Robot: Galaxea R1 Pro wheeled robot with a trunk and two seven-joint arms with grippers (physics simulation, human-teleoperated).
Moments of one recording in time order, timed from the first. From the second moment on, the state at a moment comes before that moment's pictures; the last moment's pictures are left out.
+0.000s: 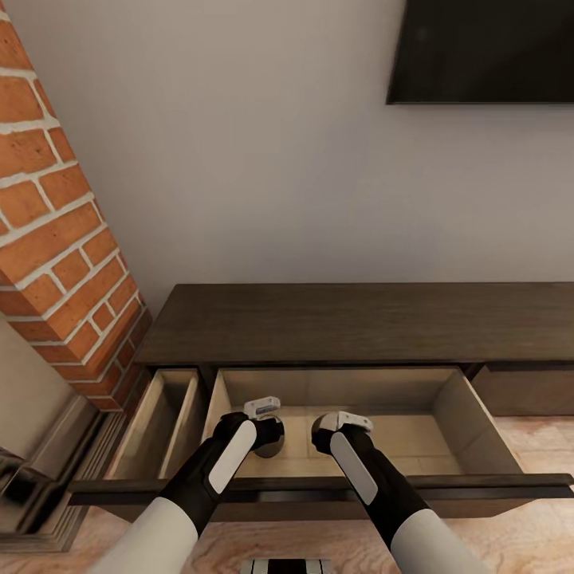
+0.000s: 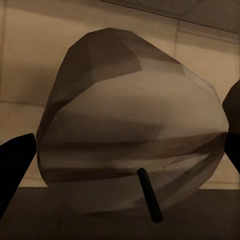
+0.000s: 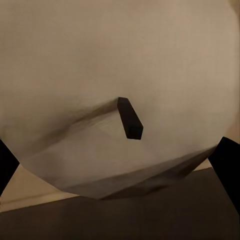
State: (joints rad) left arm -0.62 -0.17 -0.37 -0.89 0.72 0.65 0.53; right arm -0.59 0.12 0.36 -0.87 -0.72 0.58 -0.64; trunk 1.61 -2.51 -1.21
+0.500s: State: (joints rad) left arm -0.62 -0.17 -0.37 -0.90 0.72 0.65 0.53; right arm -0.59 0.12 0.36 -0.87 -0.72 0.58 -0.64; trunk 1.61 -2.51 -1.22
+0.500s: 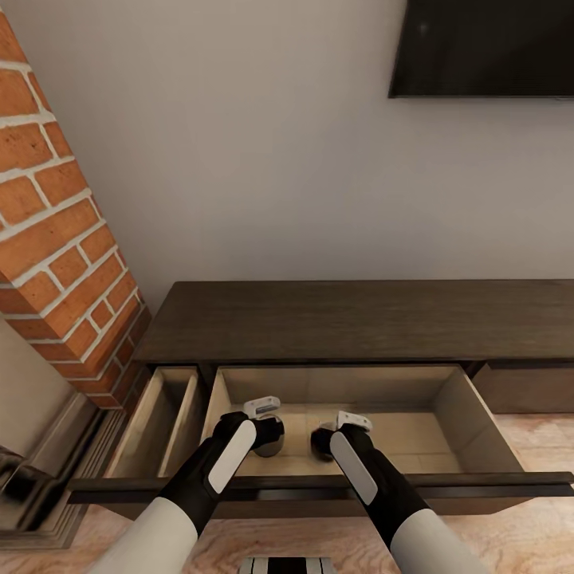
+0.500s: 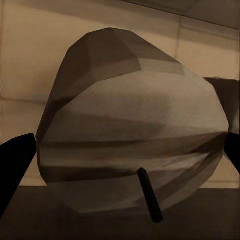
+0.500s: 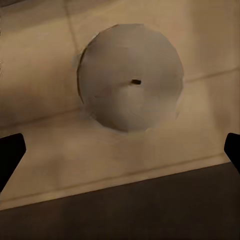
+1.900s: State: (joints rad) left arm -0.62 -0.16 -0.36 -0.90 0.80 0.67 0.52; right arm -0.59 0.12 0.36 -0.87 -0.73 0.61 -0.64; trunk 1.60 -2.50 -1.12
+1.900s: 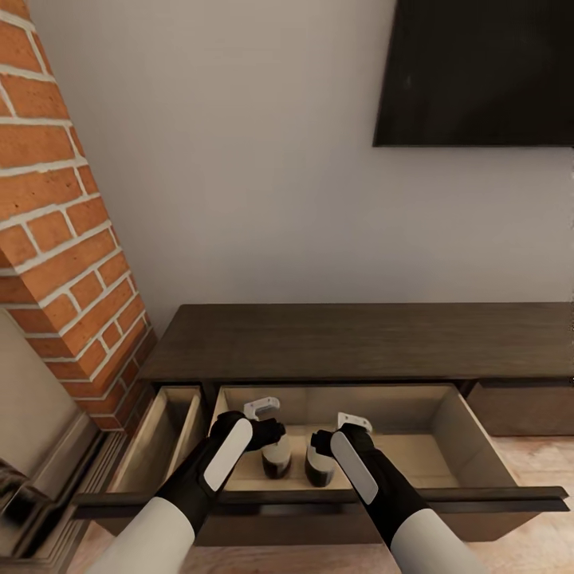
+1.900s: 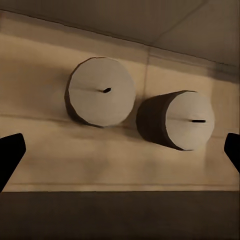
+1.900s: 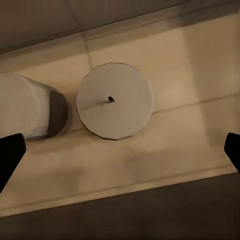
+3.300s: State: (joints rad) left arm -0.62 -0.09 -0.35 -0.90 0.80 0.80 0.52; right arm -0.59 0.12 0.35 -0.89 -0.73 0.70 -0.64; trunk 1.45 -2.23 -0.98
